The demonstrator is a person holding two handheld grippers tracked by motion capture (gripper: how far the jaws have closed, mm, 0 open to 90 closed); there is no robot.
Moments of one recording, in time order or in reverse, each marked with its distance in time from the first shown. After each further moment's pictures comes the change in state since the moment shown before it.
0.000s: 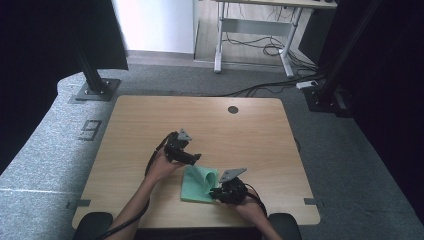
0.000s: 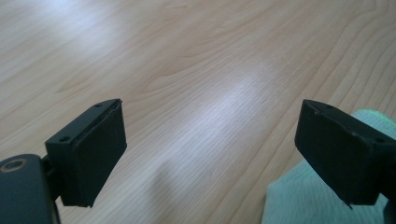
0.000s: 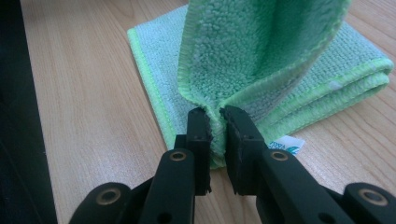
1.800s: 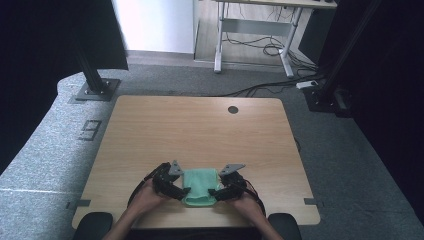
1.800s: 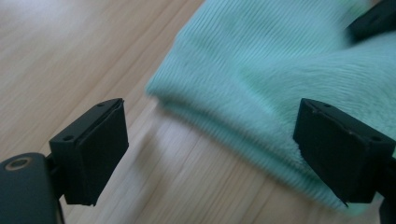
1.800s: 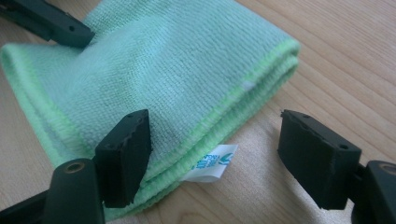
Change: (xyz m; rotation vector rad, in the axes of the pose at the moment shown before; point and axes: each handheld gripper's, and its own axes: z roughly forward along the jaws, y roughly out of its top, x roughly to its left) left arm -0.049 -0.082 -0.044 0.113 -0.030 0.095; right arm -0.014 0.006 0.009 0.013 -0.186 0.075
